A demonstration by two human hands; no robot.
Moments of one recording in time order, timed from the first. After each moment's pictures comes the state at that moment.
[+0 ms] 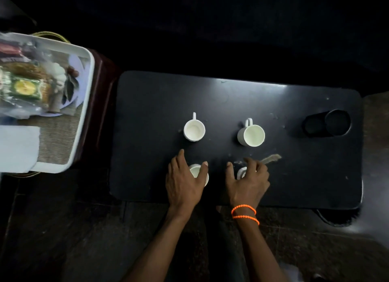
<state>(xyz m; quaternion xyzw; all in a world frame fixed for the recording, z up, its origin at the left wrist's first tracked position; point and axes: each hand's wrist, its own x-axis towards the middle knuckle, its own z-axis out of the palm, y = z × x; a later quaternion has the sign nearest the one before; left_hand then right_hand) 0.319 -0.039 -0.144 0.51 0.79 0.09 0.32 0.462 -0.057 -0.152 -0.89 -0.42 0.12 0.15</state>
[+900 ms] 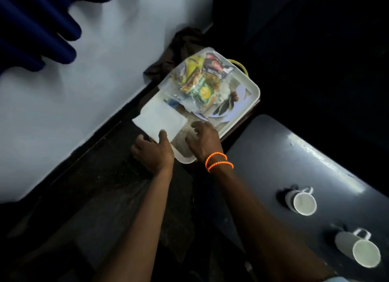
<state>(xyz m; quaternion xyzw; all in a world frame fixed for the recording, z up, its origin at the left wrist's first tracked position) -0.025 0.013 -0.116 -0.07 0.92 0.35 0.15 0.066 0.102 -0.124 -0.47 -0.75 0.47 0.08</state>
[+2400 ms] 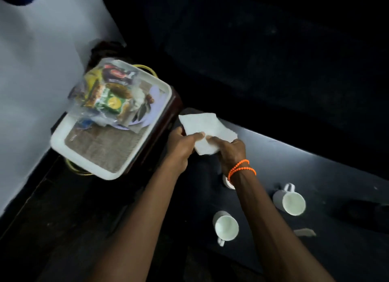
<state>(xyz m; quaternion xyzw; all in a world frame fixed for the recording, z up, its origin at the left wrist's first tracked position) 0.185 0.145 -0.118 0.11 0.70 0.42 0.57 0.320 0.163 -0.123 -0.64 -0.19 0.66 0.36</state>
